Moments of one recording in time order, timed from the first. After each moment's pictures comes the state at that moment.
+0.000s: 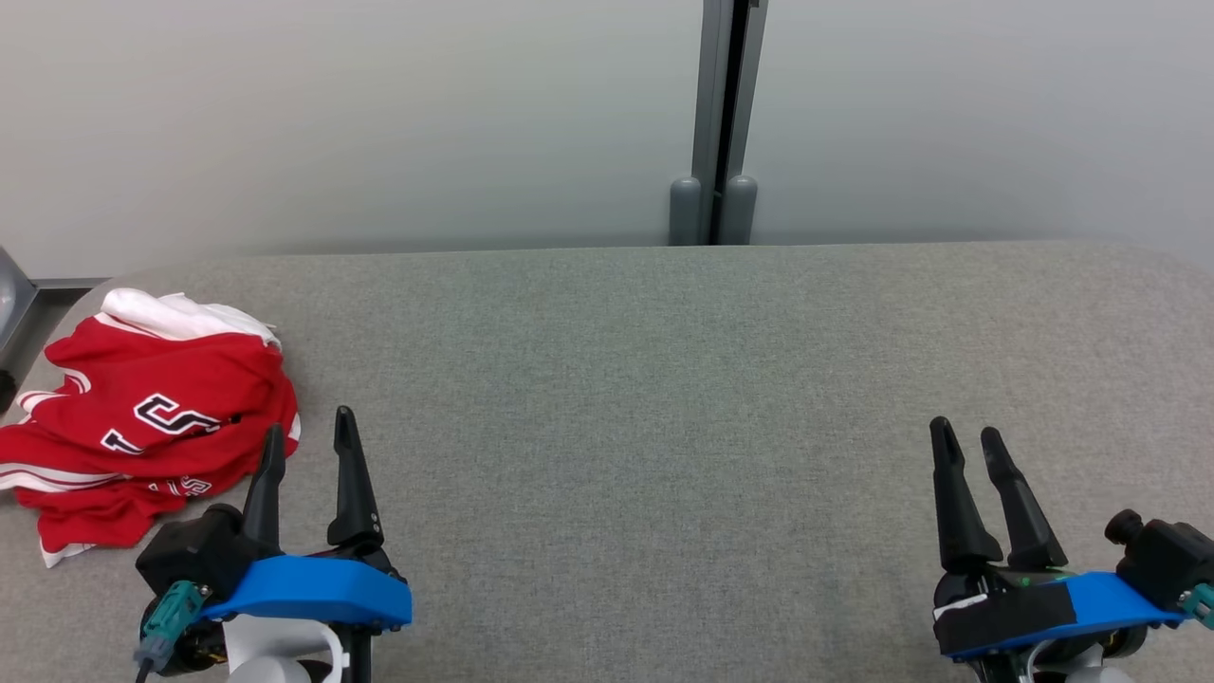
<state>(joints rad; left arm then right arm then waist) -0.08 0.08 -0.11 0.16 -0.44 0.05 -0.16 -0.04 -0.04 0.02 0.10 0.58 0.13 -0.16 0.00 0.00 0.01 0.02</state>
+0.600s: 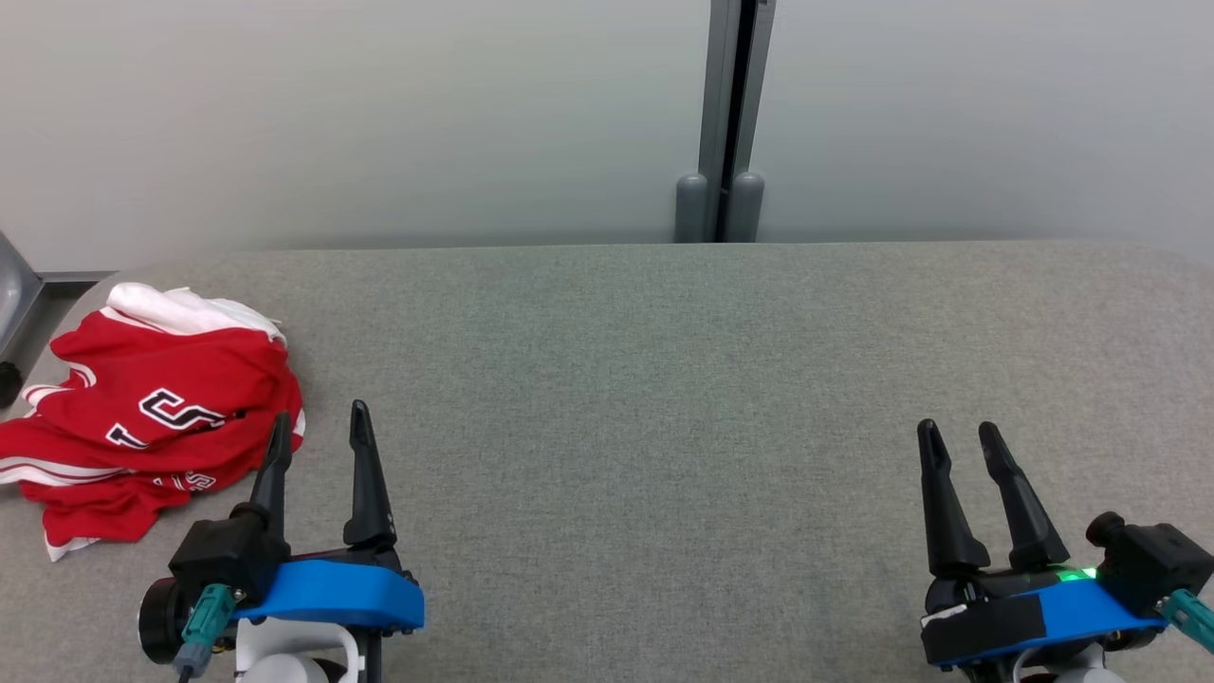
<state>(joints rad) -0.08 0.08 -0.13 0.16 -0.30 0.07 -0.20 -0.03 -0.04 0.03 0.10 0.42 0.13 -0.20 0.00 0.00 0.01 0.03</state>
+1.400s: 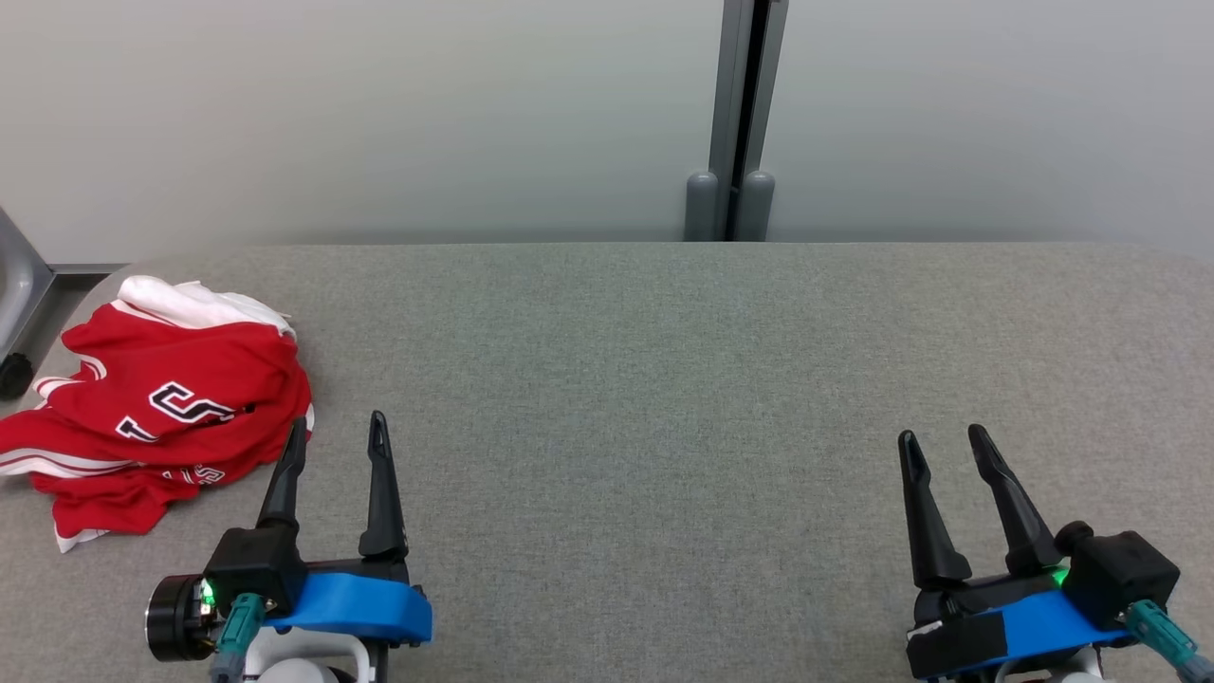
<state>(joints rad) -0.08 0.07 -0.12 0.22 -0.17 0.03 -0.25 -0.03 -0.05 0.04 0.11 0.23 0.13 -0.25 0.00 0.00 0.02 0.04</state>
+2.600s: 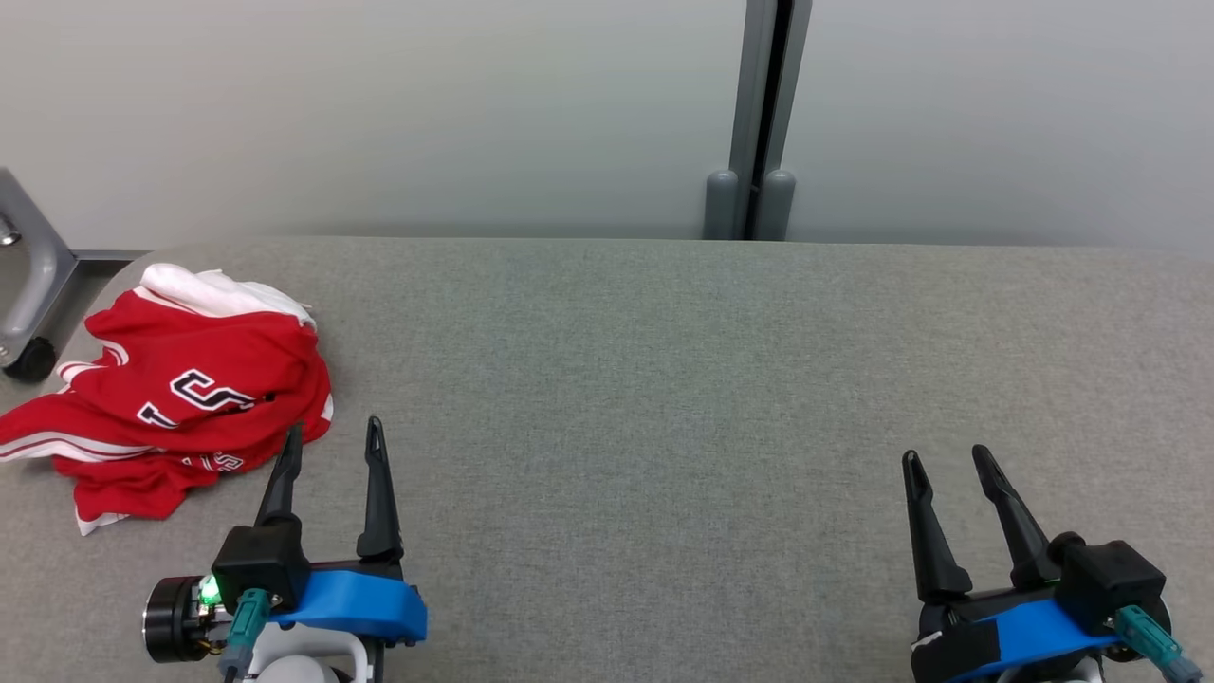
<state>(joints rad) -0.10 0.06 -0.10 0.29 -0.12 0.03 -0.26 -0.03 -0.05 0.02 0.19 0.18 0.13 -0.26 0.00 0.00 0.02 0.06</state>
